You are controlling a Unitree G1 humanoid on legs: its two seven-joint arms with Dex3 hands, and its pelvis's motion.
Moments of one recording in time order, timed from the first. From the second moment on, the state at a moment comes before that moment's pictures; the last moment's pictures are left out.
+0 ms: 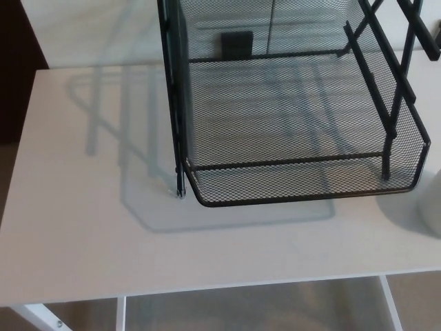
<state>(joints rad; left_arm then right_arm) 0.01 0.63 0.31 1.12 -0.09 0.09 -0.29 -0.07 -0.94 -0.47 0.47 0.17 -0.14 0.32</state>
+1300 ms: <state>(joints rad) -0.01 0.69 0.16 1.16 -0.03 0.03 -0.25 0.00 -1.13 -0.09 0.06 -0.13 0.16 0.52</state>
